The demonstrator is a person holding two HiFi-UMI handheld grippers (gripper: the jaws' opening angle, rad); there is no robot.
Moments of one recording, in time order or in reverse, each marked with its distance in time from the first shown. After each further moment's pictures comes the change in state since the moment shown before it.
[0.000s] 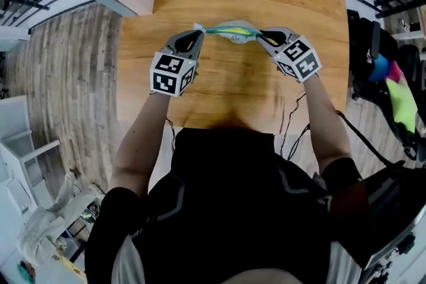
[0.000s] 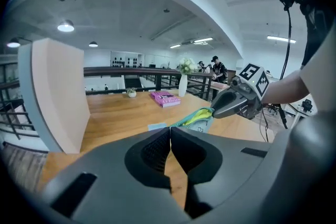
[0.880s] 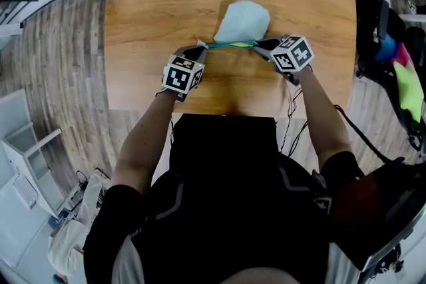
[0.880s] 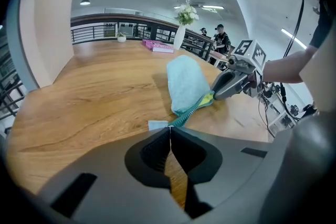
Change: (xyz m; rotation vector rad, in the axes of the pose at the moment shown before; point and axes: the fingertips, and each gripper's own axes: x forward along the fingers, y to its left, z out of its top) left arm 0.034 -0.051 -0.172 -0.102 0.428 -0.086; right arm 0.043 0.058 -0.144 0.387 0.234 0.259
